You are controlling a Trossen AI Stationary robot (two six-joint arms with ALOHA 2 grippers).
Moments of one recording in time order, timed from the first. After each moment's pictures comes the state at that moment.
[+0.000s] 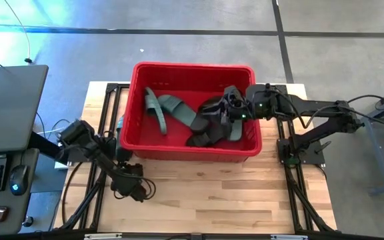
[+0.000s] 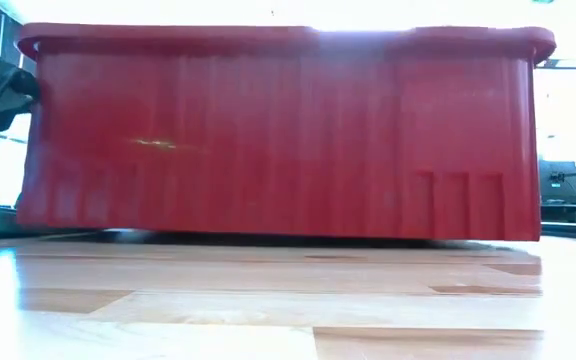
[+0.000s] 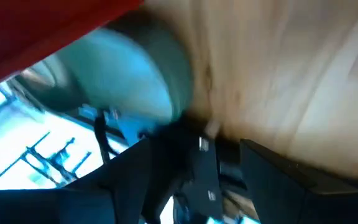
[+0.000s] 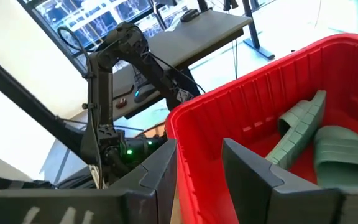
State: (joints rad) left arm -0.57 1.77 0.97 -1.48 -0.16 -0.71; right arm 0.00 1.33 1.44 -0.35 0.05 0.47
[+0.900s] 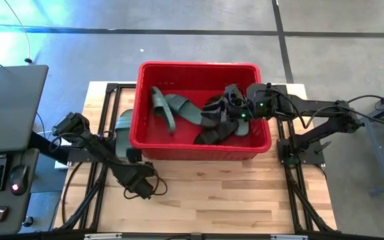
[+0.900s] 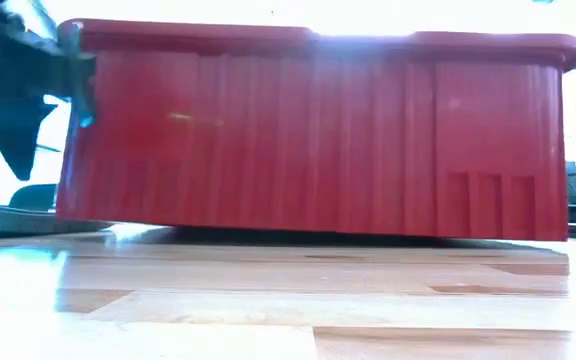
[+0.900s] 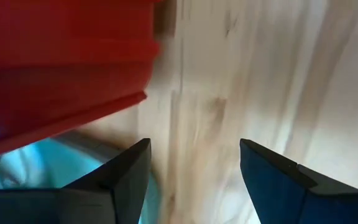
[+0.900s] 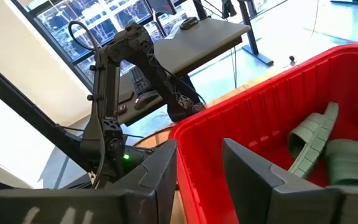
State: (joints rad) left arm -0.46 1.67 1.00 -1.16 -0.41 -0.74; right arm 0.00 1.33 1.44 -0.32 0.07 0.47
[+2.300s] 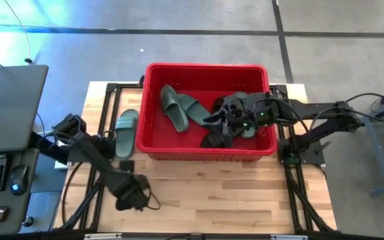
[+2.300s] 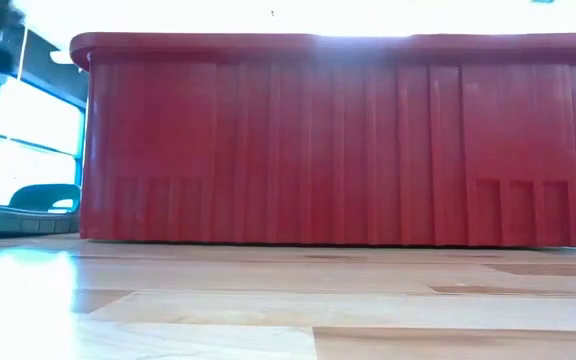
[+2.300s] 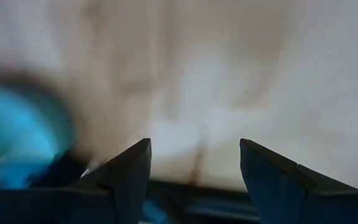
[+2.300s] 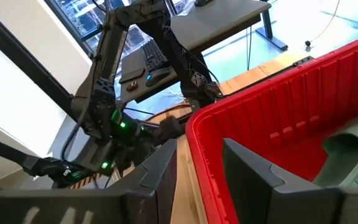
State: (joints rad) left arm -0.63 1.67 1.15 -1.27 0.03 -0.80; right arm 0.09 1.33 1.44 -0.38 0.08 0.46
